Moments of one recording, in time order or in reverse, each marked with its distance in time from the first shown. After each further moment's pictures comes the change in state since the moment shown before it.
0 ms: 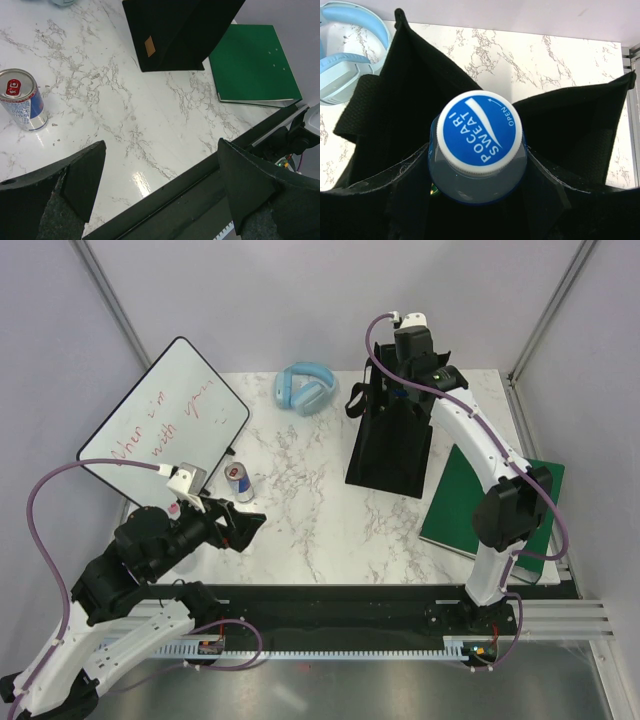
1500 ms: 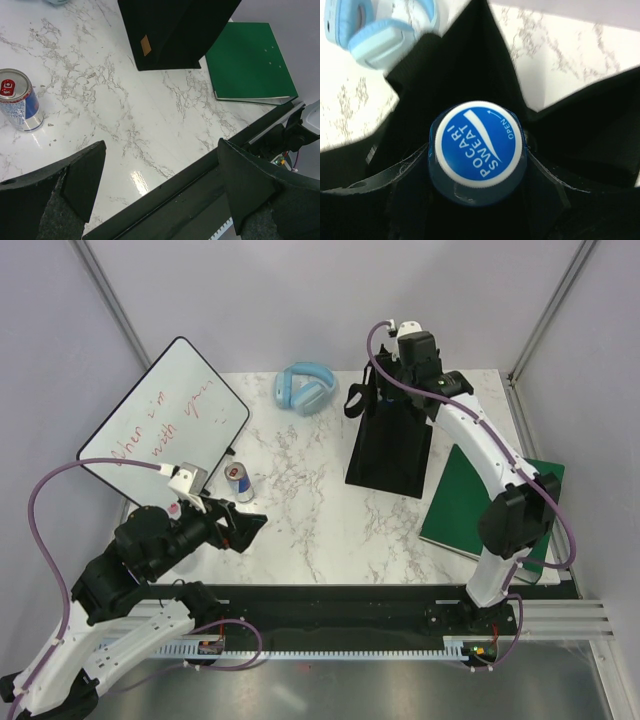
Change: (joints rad) left arm 0.000 0.005 0.003 0.000 0.018 -0.002; right arm 0.000 -0.051 -0.045 -0.026 -0.190 0.004
